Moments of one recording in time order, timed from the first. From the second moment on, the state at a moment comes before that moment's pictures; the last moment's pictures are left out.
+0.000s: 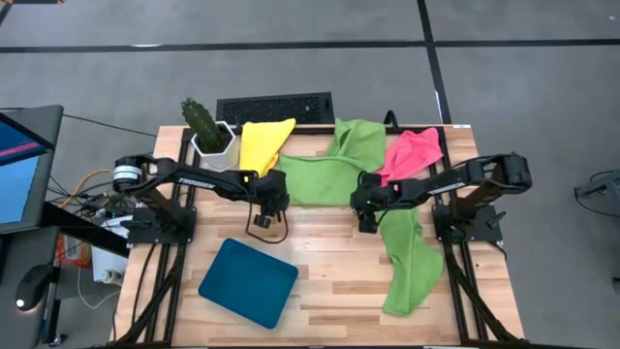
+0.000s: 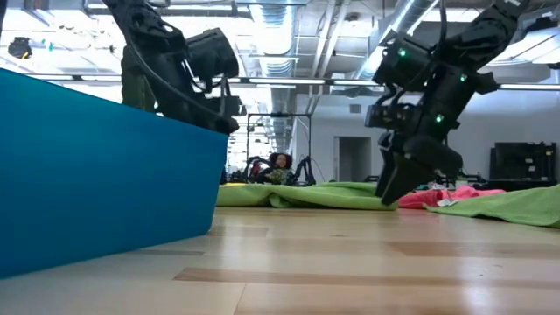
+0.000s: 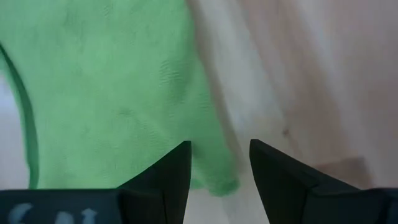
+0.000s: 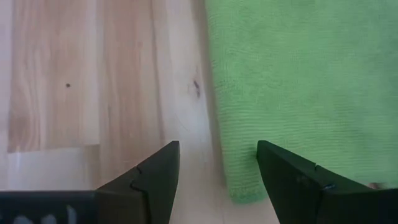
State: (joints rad) left arm 0.18 1.61 0.82 -0.27 -0.10 0.56; right arm -0.08 1.53 0.61 -0.12 0.16 -0.13
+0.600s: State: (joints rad) left arm 0.24 1.62 0.82 -0.30 -0.05 0.54; right arm -0.08 1.56 0.61 -0.12 0.20 -0.07
